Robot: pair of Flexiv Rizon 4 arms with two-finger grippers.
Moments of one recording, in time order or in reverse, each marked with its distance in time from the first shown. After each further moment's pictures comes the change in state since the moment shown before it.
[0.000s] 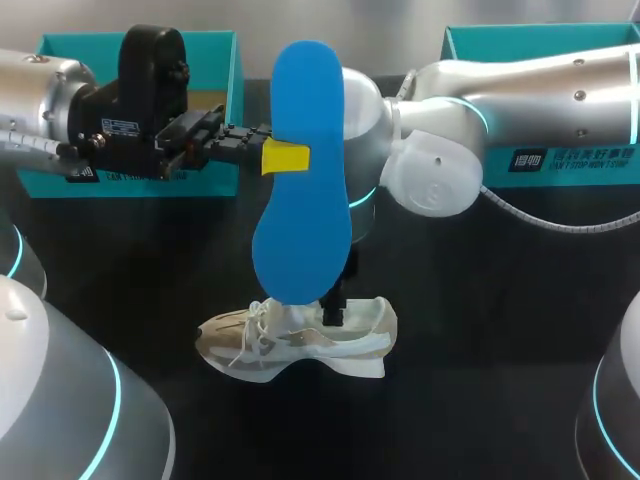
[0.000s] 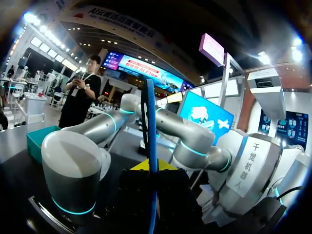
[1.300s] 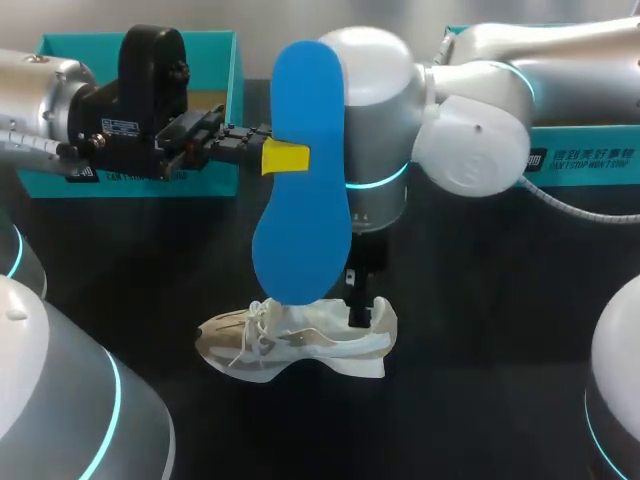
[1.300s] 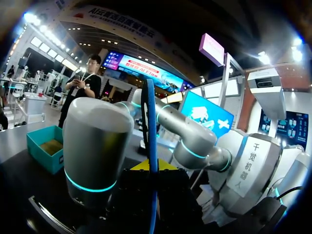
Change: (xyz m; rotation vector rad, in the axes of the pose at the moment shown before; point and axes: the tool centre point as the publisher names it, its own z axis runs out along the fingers) left arm 0.000 0.000 0.000 0.000 0.000 0.000; right arm 0.029 -0.040 -0.064 0.041 0.006 0.072
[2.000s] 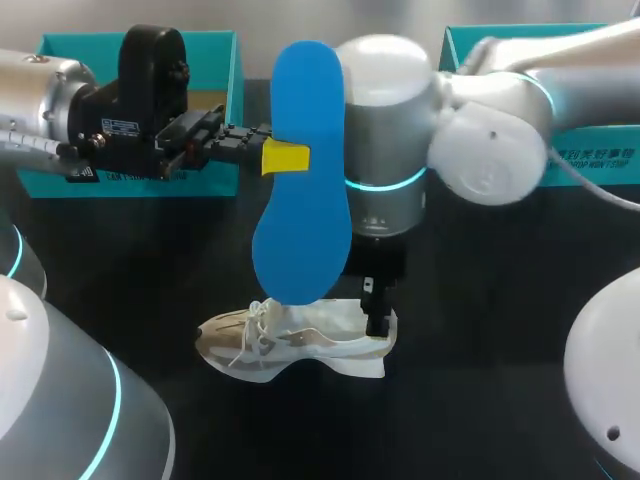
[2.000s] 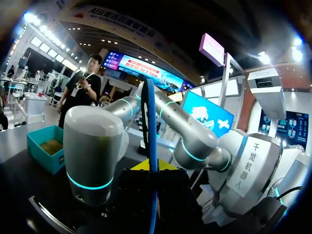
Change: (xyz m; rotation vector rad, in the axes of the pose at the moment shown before) left arm 0.000 0.000 0.000 0.000 0.000 0.000; right arm 0.009 -0.028 0.014 0.061 0.064 0.043
